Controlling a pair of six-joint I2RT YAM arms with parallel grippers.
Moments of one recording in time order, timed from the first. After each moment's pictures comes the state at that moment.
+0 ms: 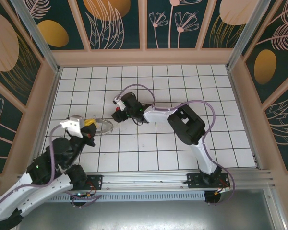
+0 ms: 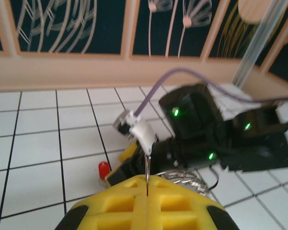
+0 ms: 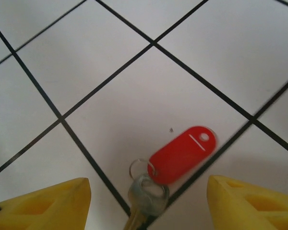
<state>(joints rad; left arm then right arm) -0.95 0.26 0.63 -0.50 -0.55 -0.33 0.89 2.23 1.51 0.02 -0.10 0.08</state>
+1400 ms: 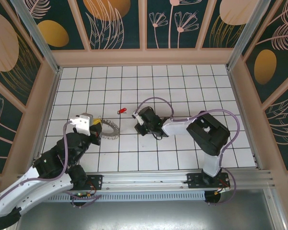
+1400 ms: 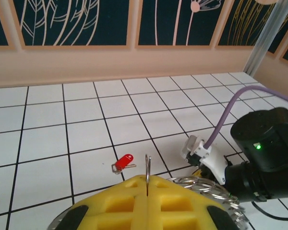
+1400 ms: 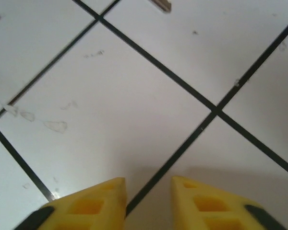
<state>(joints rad) -0.95 0.41 0.63 -0.51 -0.54 -0.32 0.88 1.85 0.97 0.04 -0.03 0.10</state>
